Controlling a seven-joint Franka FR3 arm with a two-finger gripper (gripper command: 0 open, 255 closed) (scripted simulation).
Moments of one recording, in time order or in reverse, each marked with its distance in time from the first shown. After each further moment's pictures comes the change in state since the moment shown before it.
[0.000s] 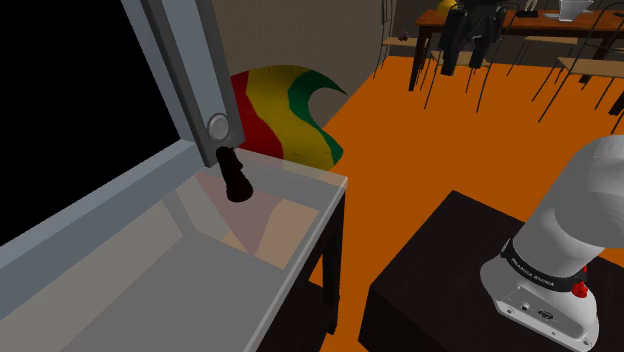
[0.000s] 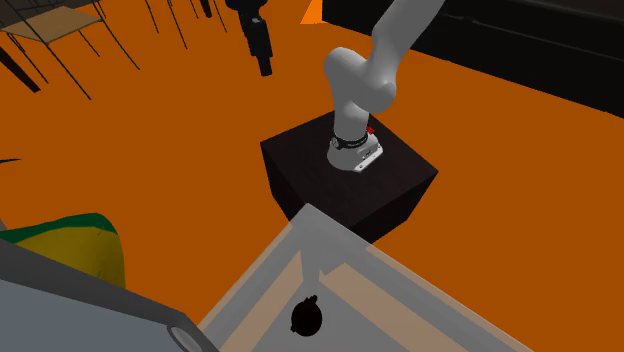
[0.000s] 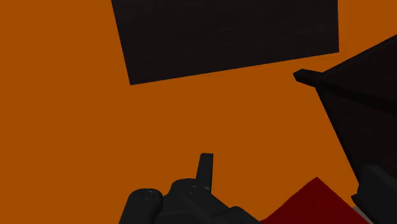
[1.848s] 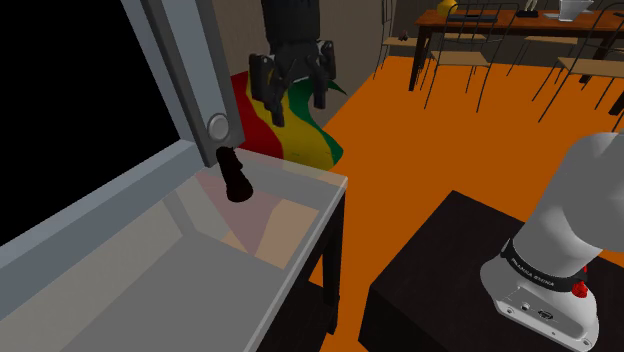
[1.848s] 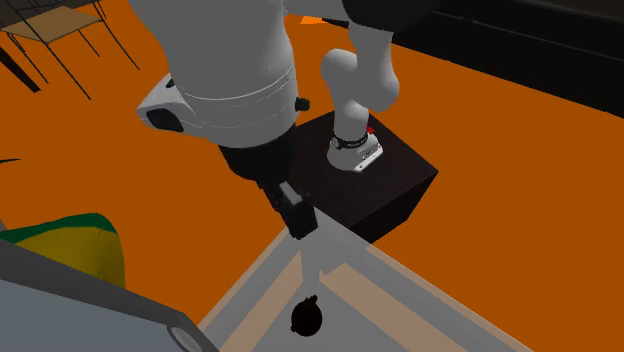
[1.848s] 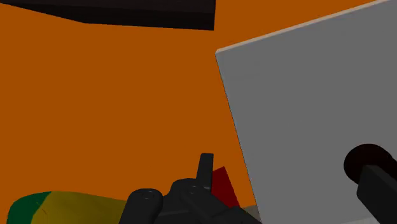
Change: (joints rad) arm 0.175 0.667 0.463 0.498 0.089 0.186 0.392
